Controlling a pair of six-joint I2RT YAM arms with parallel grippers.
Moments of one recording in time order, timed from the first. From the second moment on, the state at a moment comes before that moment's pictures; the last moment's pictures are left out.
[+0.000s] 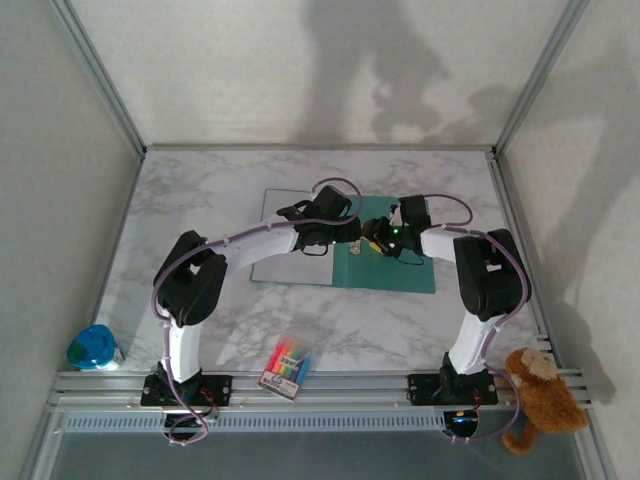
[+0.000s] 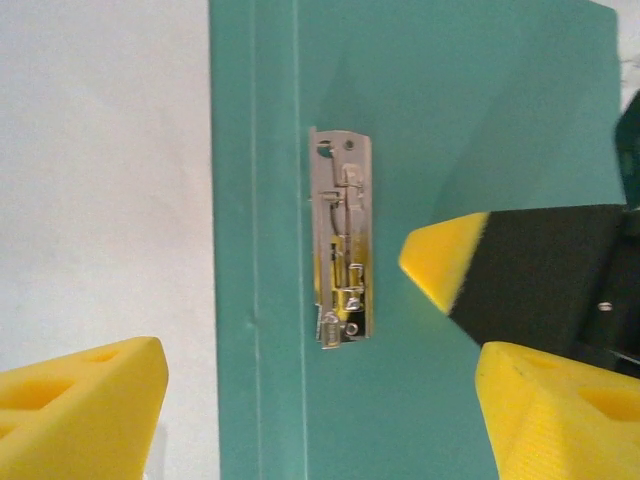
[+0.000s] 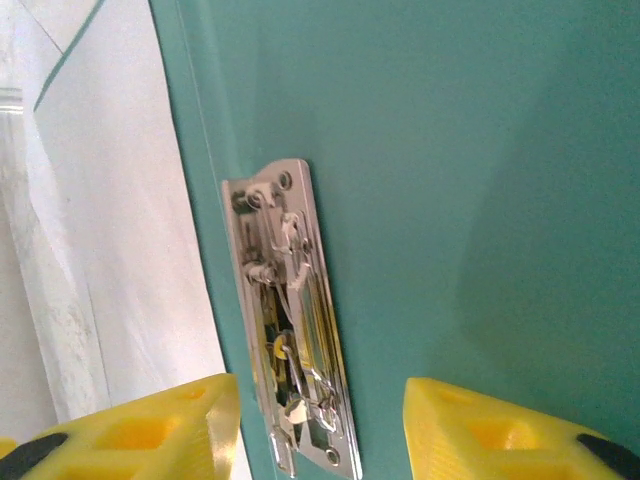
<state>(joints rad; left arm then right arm) -0.75 1.96 1.48 -0.41 -0.09 -0.77 0.27 1.82 0.94 0.00 -0.51 0.78</state>
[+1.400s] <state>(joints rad) -0.88 2.27 1.75 -0.60 -0.33 -0.84 0.16 1.75 0.84 0.01 -0.39 0.80</state>
